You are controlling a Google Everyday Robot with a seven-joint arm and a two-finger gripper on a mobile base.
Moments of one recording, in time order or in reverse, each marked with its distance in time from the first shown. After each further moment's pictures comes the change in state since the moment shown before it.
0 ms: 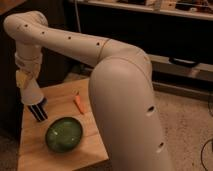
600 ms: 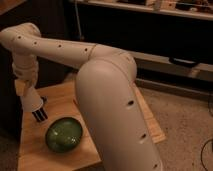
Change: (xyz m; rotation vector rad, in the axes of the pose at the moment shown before) arm -0.003 0.004 0.053 -0.002 0.069 -0.041
